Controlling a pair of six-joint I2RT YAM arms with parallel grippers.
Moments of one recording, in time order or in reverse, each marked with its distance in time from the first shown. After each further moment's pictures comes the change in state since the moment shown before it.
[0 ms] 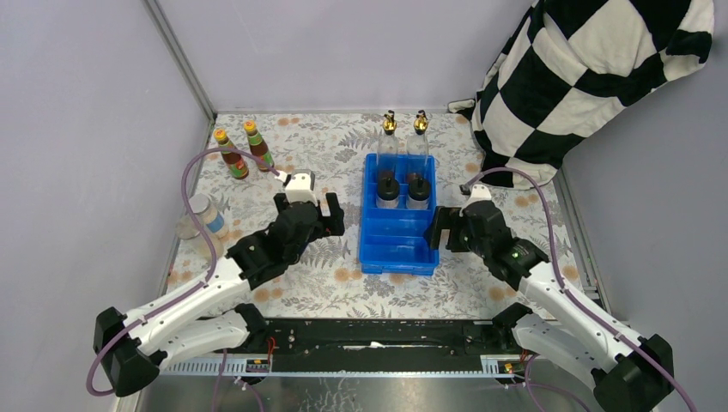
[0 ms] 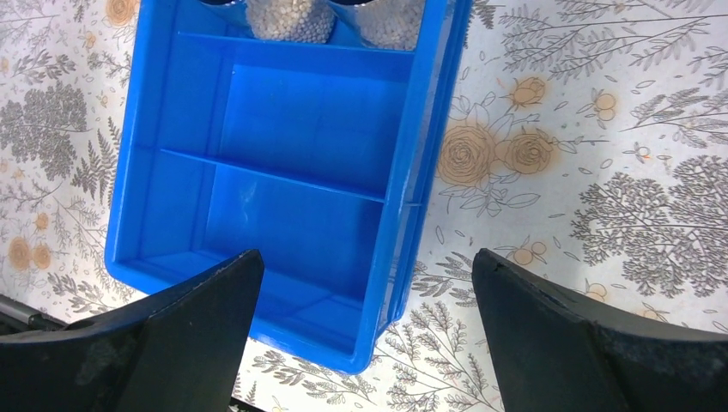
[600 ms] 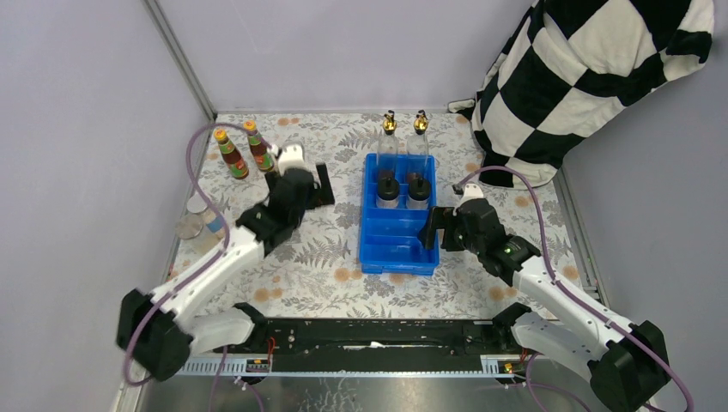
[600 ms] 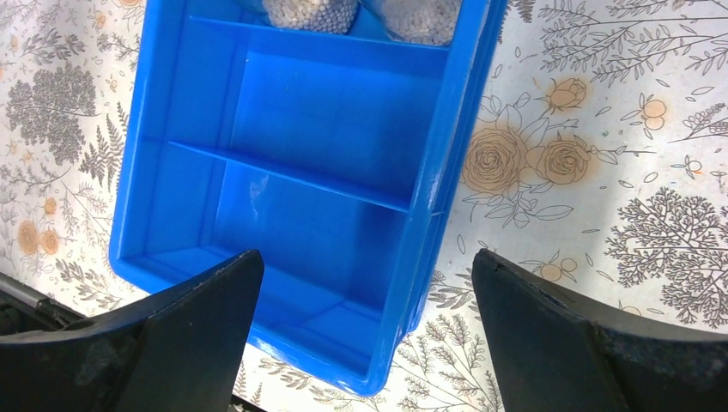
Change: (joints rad) left arm 0.183 0.149 0.063 0.018 0.042 0.047; right arm 0.000 0.070 -0.023 0.086 -0.056 -0.007
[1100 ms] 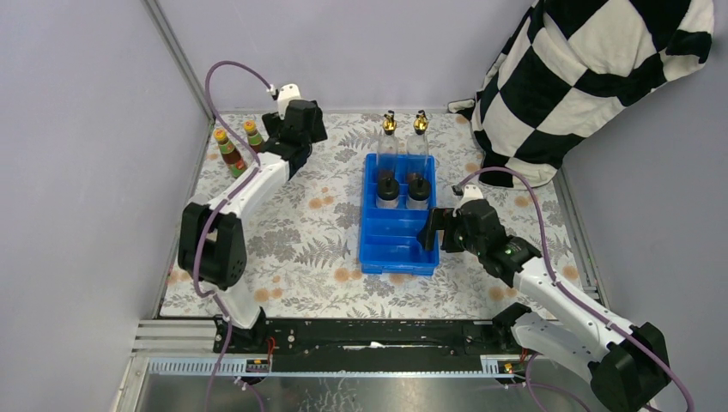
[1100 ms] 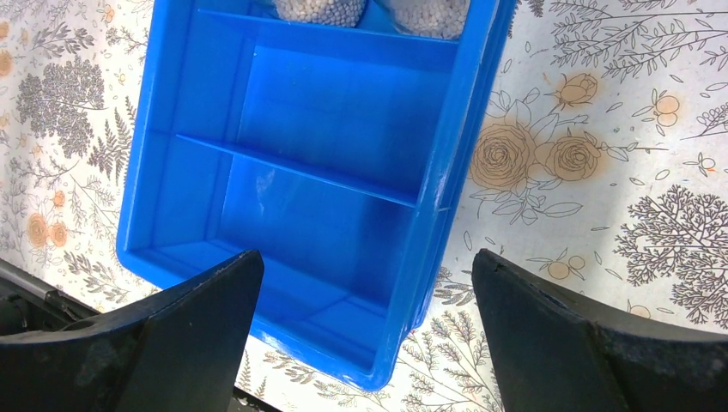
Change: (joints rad) left arm 0.351 0.628 0.566 0.115 0.000 0.096; right arm 0.000 -0.009 -0.006 -0.003 -0.029 0.004
